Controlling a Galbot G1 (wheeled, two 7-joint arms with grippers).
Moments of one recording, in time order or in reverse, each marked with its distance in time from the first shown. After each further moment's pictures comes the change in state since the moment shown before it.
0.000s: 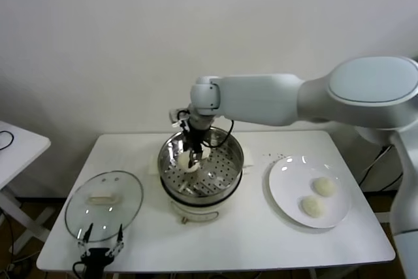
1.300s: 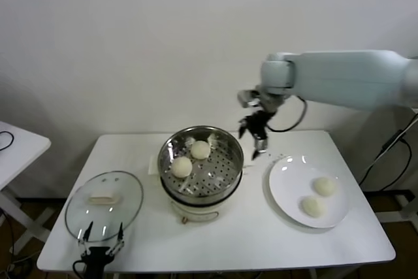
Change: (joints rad) left arm 0.003 -0.012 -0.001 -0.015 0.017 -0.013 -0.005; right arm 0.283 -0.527 -0.230 0.304 -0.142 0.183 -0.150
